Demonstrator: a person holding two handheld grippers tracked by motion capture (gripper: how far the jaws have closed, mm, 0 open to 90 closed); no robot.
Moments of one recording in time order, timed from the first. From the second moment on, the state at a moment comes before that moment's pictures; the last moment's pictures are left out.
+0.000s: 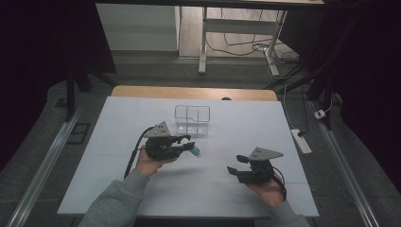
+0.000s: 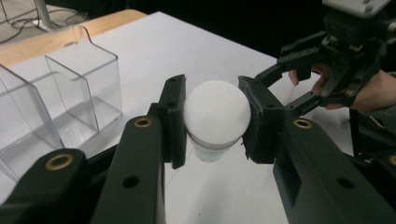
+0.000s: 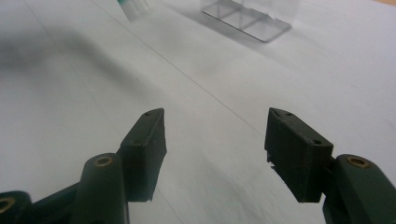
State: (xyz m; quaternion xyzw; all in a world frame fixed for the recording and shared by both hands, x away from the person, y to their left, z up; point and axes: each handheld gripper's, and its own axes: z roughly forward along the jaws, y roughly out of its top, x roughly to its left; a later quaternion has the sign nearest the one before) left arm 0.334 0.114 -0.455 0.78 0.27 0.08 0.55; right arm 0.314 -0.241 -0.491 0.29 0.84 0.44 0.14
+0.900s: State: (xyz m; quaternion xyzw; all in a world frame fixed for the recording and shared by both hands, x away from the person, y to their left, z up) left arm 0.399 0.099 -0.398 0.78 0.29 0.14 0.53; right arm 0.306 -0.275 -0.497 0.32 0.84 0.41 0.15
